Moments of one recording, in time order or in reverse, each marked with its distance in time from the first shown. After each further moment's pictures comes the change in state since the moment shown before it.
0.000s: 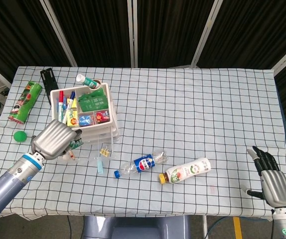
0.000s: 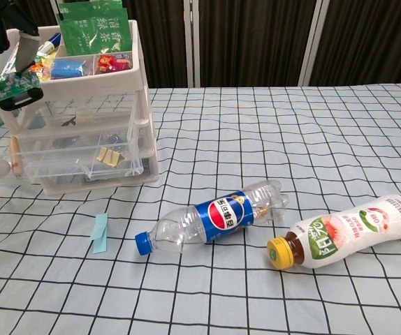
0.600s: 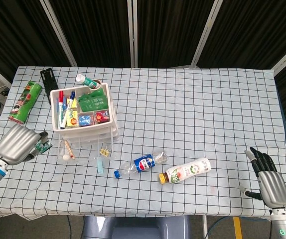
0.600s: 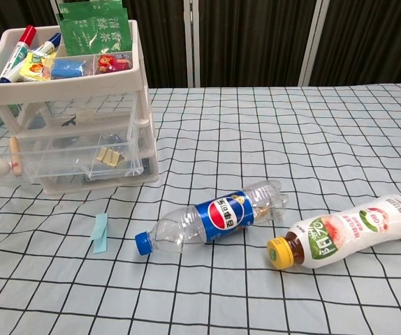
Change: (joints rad) left arm 0.222 0.100 0.067 0.152 0.265 0.060 -0.285; right arm -0.001 -0.014 -0.006 0.000 -0.008 0.001 -0.031
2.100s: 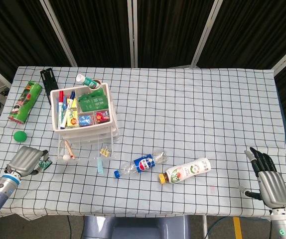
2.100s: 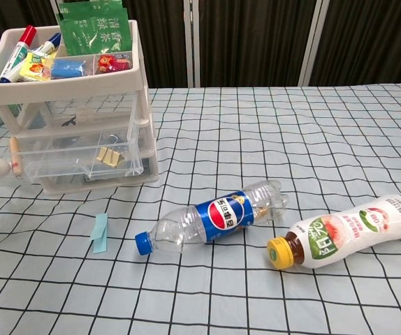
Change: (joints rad) left arm 0.168 -0.511 0.013 0.485 -0.055 -0.051 0.001; right arm 0.000 0.000 0.000 0.000 0.002 0.000 0.001
